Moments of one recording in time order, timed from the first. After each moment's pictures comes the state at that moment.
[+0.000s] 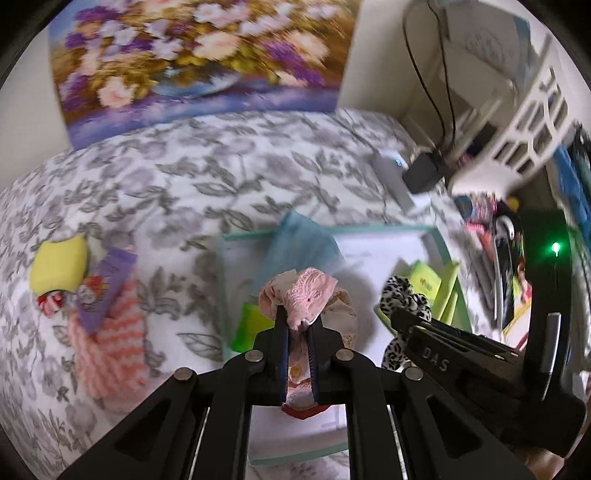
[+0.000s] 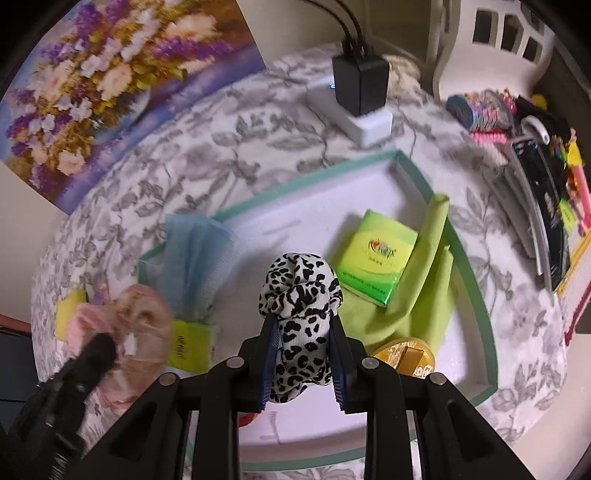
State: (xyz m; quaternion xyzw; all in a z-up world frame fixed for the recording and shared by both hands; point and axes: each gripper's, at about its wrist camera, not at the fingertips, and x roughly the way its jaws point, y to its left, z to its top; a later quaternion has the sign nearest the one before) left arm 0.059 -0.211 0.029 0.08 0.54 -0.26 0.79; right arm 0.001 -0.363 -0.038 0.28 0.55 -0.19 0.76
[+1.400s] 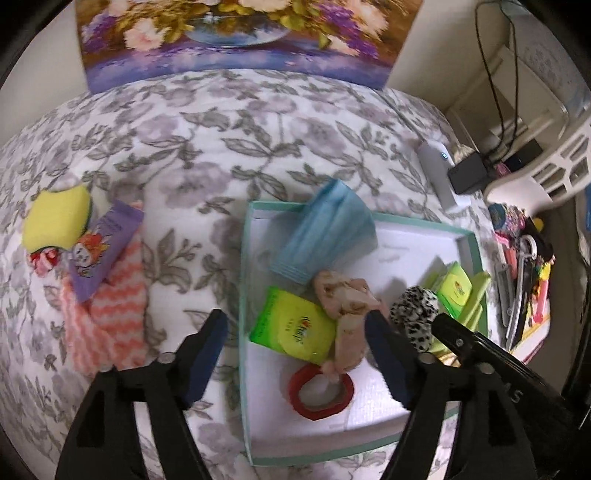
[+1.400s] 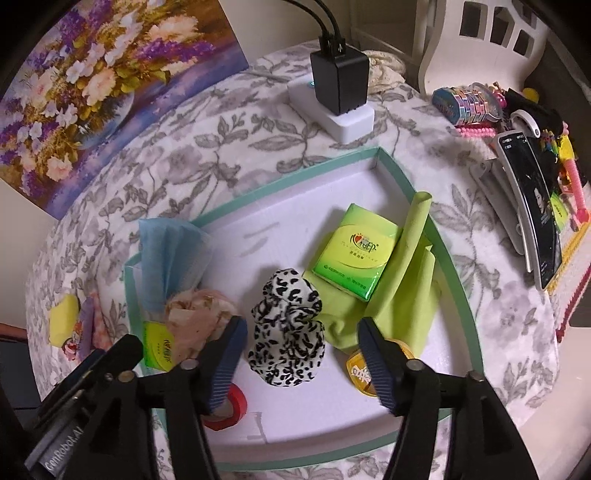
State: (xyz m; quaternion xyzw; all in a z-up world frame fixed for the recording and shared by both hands) left arm 0.086 -0.197 -0.002 0.04 0.61 -0.20 0.76; right arm -0.002 -0.374 -0.035 0.28 0.55 -0.20 0.76
